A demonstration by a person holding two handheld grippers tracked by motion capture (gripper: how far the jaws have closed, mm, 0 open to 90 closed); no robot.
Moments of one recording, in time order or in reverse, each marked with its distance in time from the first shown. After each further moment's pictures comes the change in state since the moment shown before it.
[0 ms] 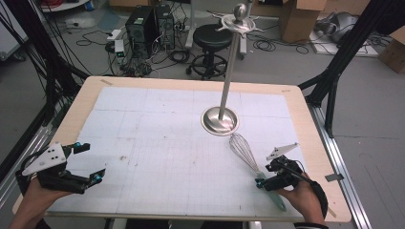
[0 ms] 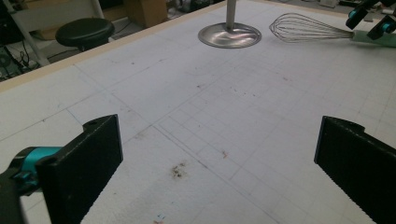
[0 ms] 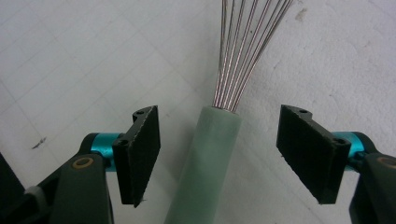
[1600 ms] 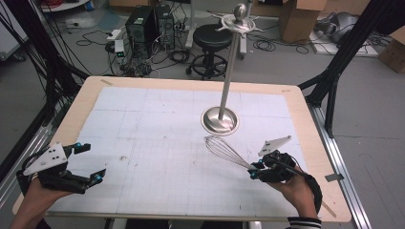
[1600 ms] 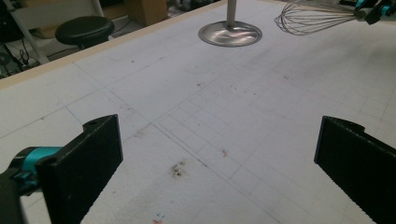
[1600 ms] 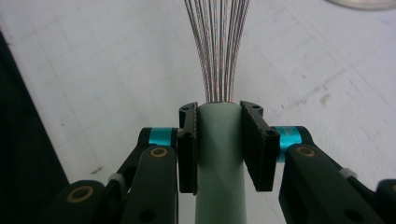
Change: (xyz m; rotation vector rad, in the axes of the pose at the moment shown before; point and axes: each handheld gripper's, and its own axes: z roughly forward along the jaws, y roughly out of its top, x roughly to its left) left arm 0.000 -0.001 0.001 0.007 -0.001 0.001; right arm 0.020 0.036 -0.016 -0.067 0.066 -0.145
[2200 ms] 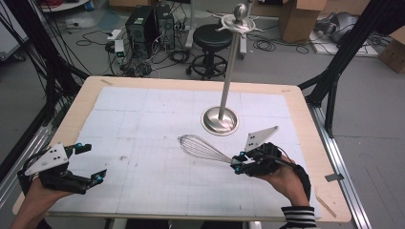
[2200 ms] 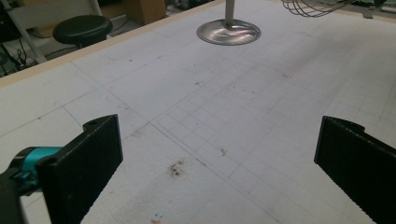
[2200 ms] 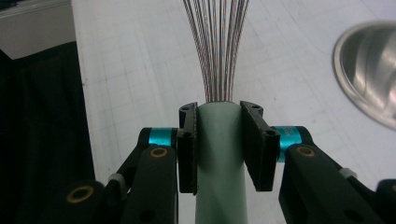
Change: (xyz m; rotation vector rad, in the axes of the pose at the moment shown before) left arm -0.001 -0.001 0.001 0.003 -0.007 0.004; right arm 0.016 0.050 -0.003 -0.112 0.142 -0.207
